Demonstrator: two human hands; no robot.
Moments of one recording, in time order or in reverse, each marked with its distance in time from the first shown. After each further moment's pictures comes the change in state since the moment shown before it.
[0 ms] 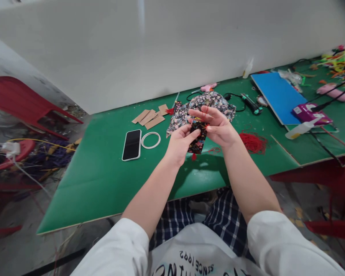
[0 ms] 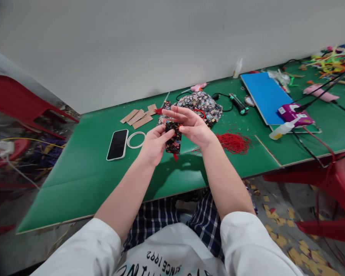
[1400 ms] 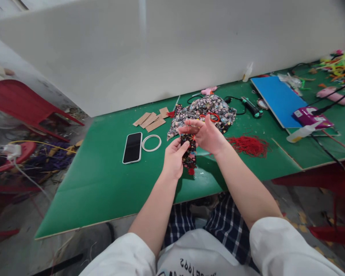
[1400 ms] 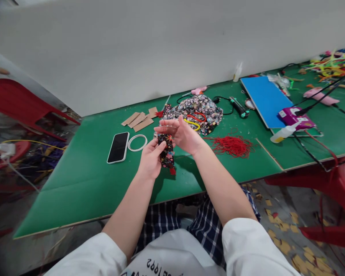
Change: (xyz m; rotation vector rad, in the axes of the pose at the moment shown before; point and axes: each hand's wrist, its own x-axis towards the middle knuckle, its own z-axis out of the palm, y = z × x) left_hand -0.021 -0.016 -0.020 -0.122 0.187 -0.059; right_hand 0.012 0.025 0.013 0.192 -0.014 0.295
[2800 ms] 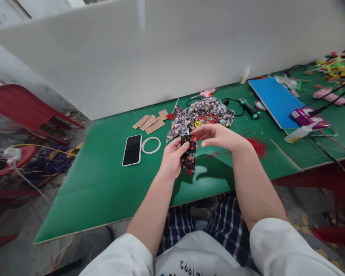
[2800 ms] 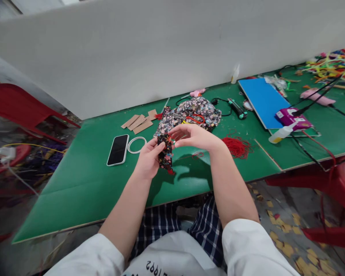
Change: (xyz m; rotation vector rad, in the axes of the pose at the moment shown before) left_hand 0.001 0.012 0.000 0.066 -0.101 -0.028; right_hand -0.026 -0.039 -0.020 -0.728 -0.040 -0.030
